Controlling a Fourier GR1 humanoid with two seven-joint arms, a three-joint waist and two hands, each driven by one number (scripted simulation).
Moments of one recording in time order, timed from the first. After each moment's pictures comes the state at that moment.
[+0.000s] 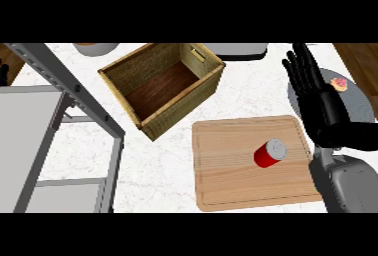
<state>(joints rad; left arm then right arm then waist) -0.26 0.61 0.04 -1.38 0.27 0.24 -0.12 -0.34 -0.22 0.09 -1.64 -0.14 -0.11 0.02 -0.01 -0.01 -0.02</state>
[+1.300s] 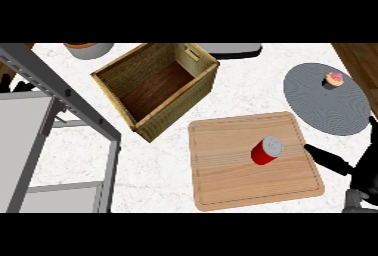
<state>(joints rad) -0.16 0.56 0.01 -1.48 0.29 0.31 0.08 0.01 -0.26 -0.07 -1.56 0.65 -0.59 0.53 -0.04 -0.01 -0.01</state>
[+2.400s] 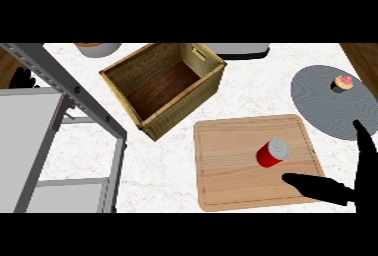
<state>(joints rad) -0.21 0.51 0.00 -1.44 0.21 0.30 0.08 0.02 -0.19 0.14 -2.14 0.79 -0.02 1.17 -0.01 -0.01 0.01</state>
